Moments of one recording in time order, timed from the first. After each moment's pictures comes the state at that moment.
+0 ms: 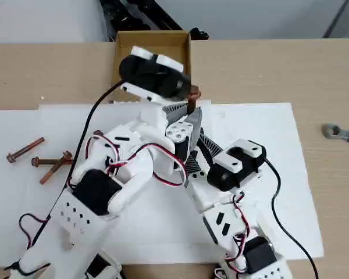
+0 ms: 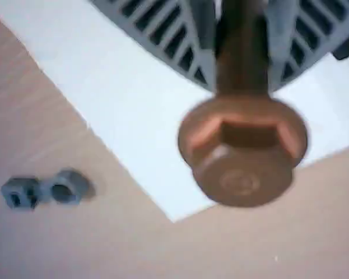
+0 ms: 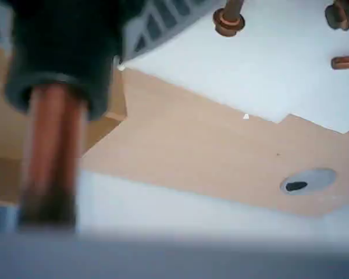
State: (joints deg) left arm 34.0 -40.4 25.3 53.4 18.5; right arm -29.9 -100.9 85.3 24.8 -10.4
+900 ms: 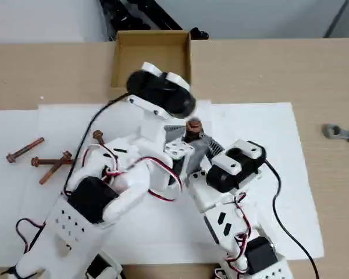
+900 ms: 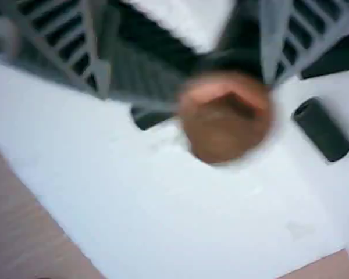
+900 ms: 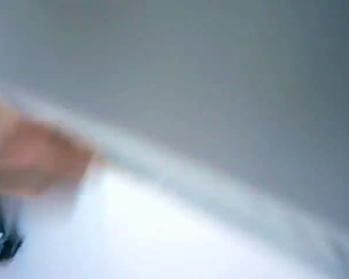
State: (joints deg) left arm 33.6 -42.2 24.0 65.9 16.8; right arm -29.5 -100.9 85.2 24.8 -7.8
